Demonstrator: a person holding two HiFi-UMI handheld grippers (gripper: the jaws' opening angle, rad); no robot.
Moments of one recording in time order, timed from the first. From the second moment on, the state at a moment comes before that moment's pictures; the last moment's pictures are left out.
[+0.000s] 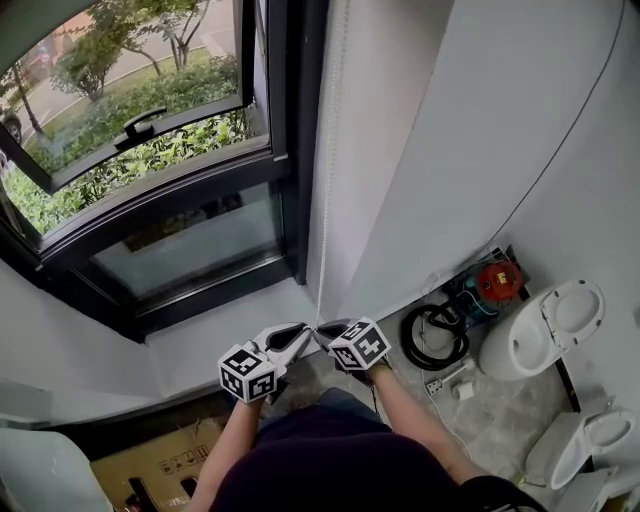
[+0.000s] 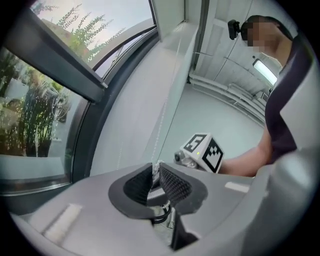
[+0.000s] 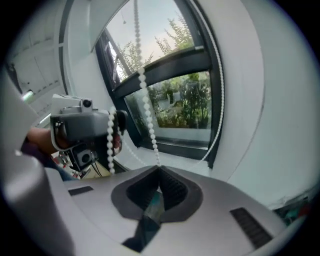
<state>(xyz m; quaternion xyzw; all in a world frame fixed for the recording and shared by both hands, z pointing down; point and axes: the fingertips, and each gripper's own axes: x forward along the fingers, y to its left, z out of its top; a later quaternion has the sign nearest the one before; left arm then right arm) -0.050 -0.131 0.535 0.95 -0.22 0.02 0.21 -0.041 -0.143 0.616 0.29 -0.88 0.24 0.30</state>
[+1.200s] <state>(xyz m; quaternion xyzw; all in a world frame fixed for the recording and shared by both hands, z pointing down) -0.031 -0.133 0.427 0.98 -0.18 -0.03 0.11 -0.048 -0.097 0.674 0.26 -0.86 0.27 0.36</state>
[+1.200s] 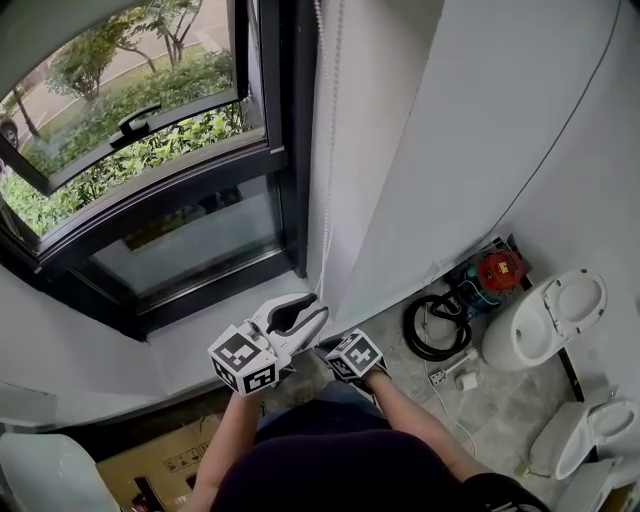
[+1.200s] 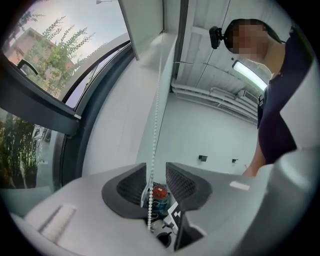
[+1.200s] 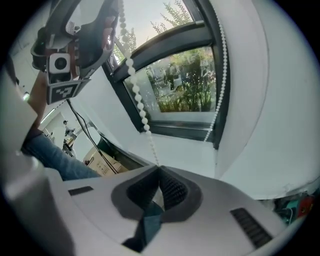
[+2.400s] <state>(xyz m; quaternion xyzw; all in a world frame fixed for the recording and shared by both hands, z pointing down) -0.027 -0.151 0.425 0.95 -0.24 -0.09 0.17 -0.028 -0.102 0.669 0.27 -0.90 0.22 0.27</state>
